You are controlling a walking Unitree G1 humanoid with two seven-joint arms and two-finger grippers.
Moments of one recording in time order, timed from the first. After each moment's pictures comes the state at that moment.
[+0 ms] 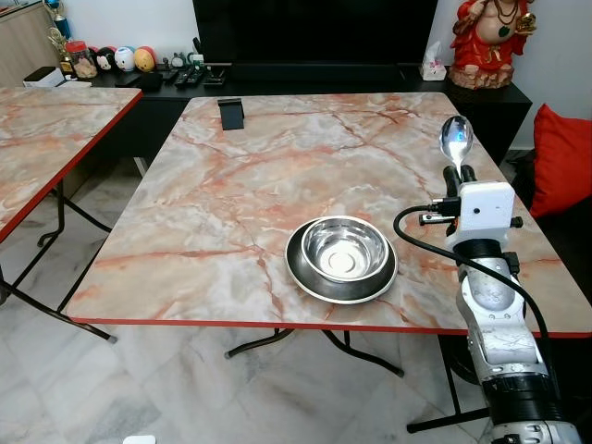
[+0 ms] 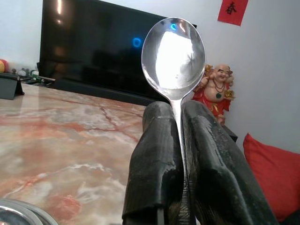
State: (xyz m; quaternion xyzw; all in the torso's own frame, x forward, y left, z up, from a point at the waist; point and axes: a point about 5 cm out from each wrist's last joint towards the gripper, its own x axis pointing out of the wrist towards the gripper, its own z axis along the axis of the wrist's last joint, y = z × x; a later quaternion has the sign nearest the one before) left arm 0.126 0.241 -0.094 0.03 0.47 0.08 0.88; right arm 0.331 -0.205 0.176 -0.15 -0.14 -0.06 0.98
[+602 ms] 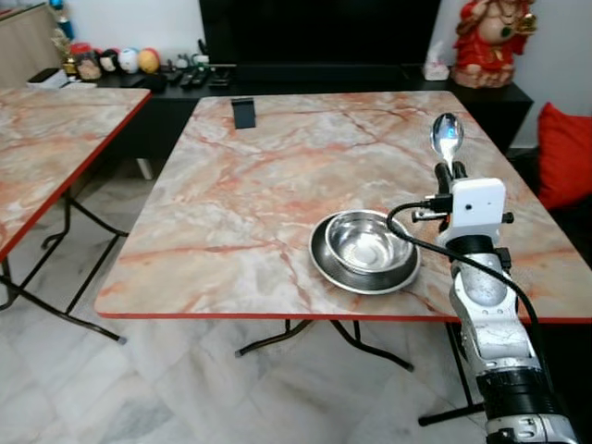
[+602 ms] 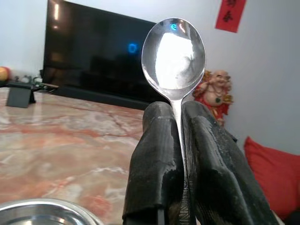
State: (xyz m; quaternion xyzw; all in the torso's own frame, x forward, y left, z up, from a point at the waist) left arm 0.118 0.247 -0.095 0.03 0.49 0.09 0.87; right arm 0.336 -0.197 0.180 -0.14 -0.14 -0.05 0.98
